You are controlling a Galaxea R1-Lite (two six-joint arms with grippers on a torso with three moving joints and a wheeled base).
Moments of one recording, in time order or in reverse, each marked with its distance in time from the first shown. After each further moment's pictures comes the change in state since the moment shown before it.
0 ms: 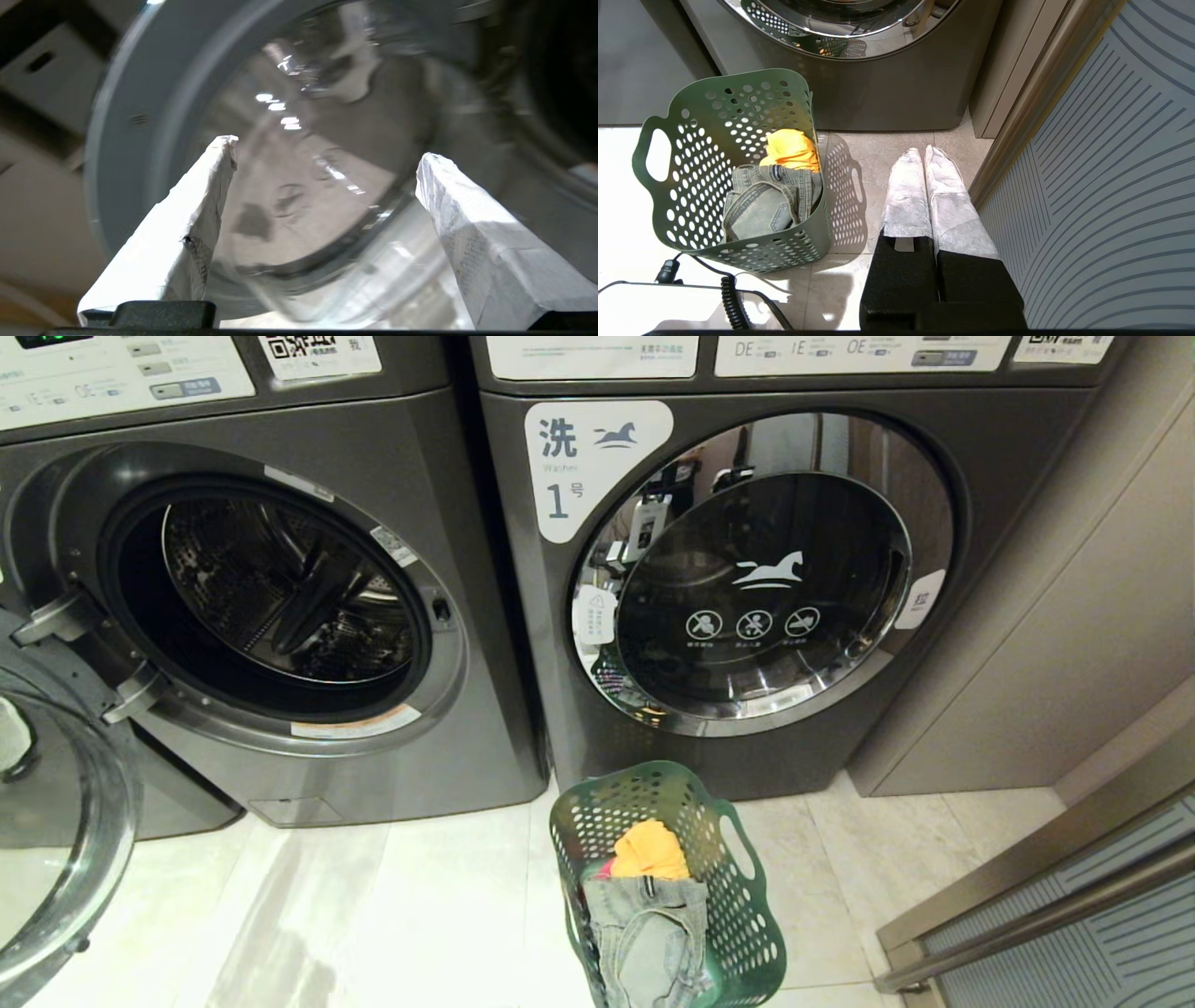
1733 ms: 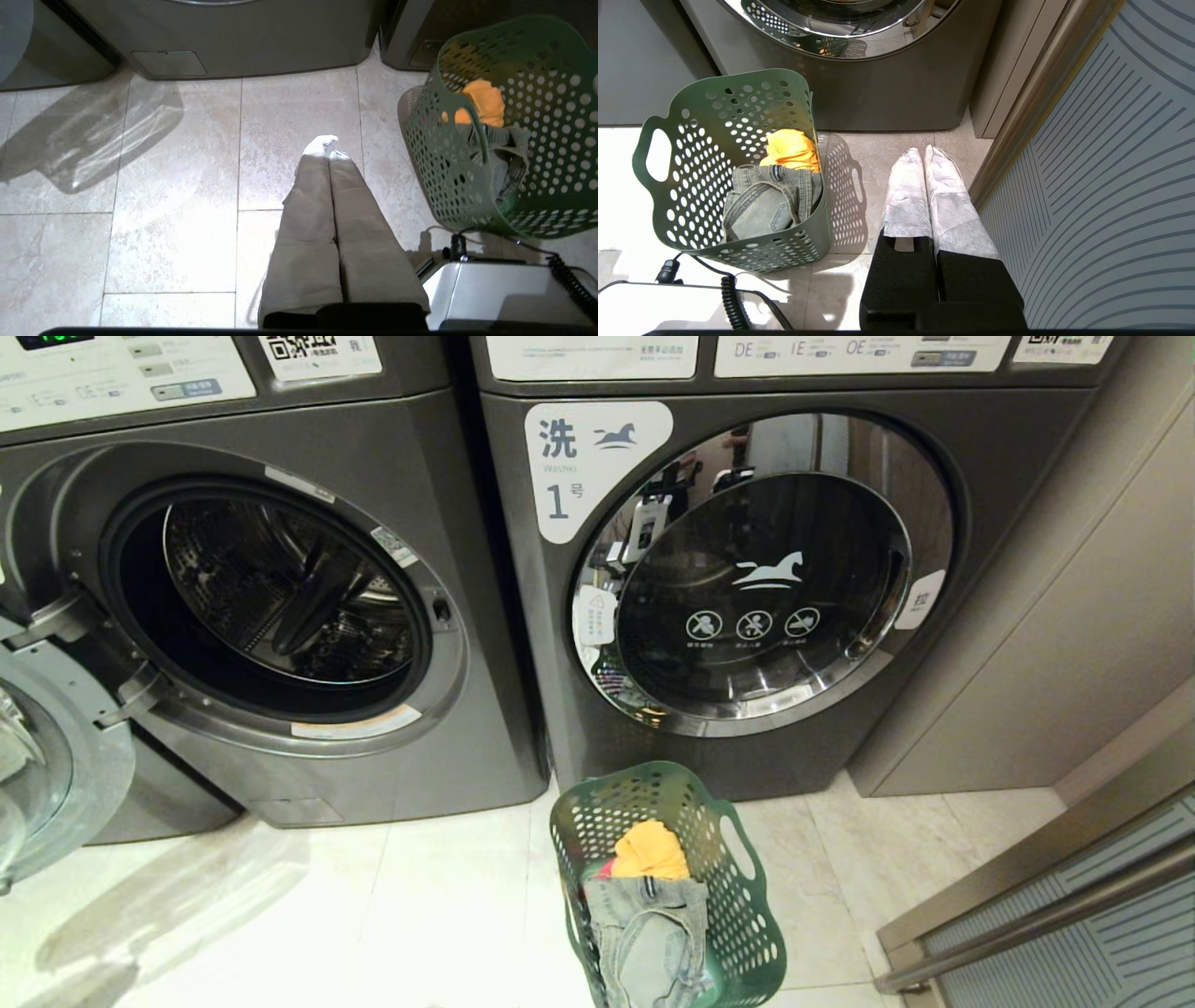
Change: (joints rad) left arm -0.872 -0.691 0.522 0.453 0.000 -0.166; right arm 0.001 0.000 0.000 0.000 0.000 0.000
